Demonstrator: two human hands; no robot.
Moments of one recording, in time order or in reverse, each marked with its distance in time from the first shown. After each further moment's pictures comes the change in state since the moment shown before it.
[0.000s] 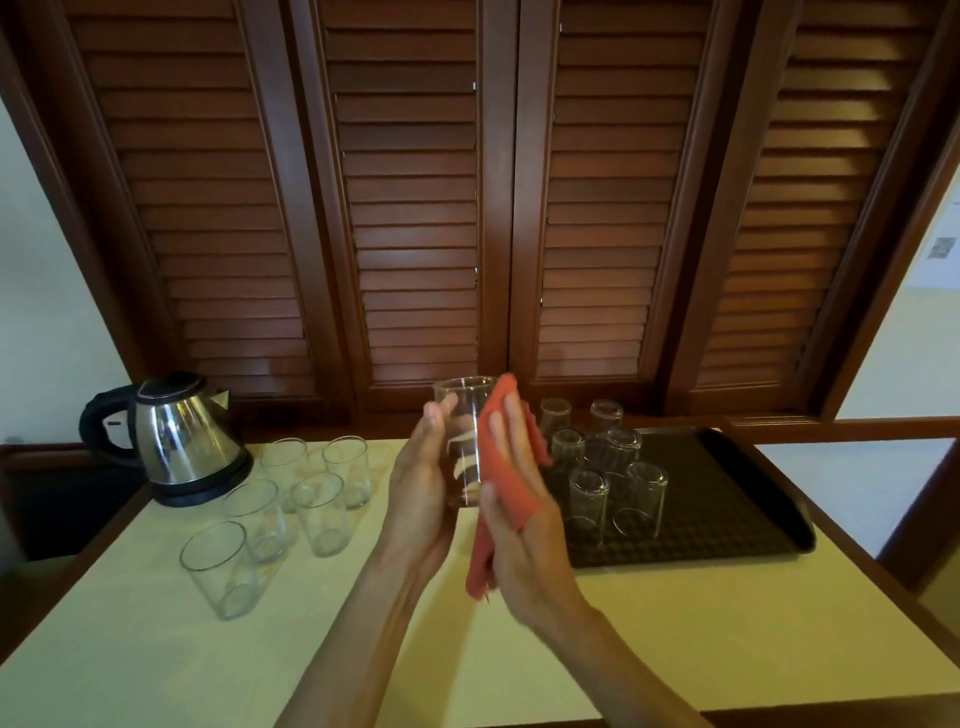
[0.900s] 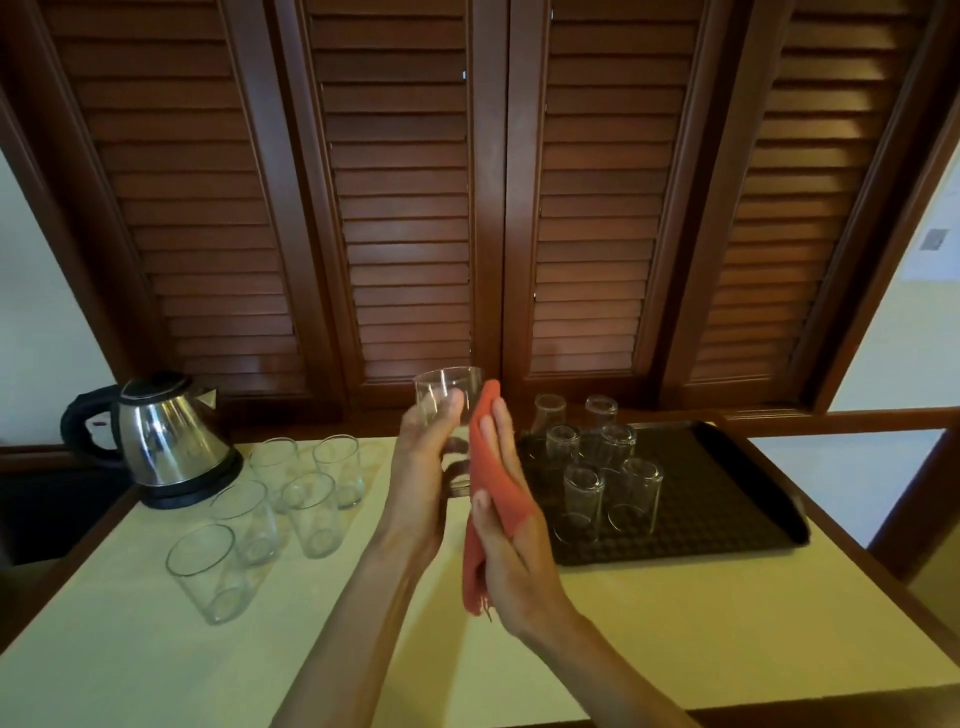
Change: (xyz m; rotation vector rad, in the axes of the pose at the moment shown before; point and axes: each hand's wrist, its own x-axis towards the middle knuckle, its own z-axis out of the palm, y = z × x) left_hand 0.011 0.005 0.006 0.105 -0.021 0.040; right_hand -0.005 0.002 0.004 0.081 -0.032 0.059
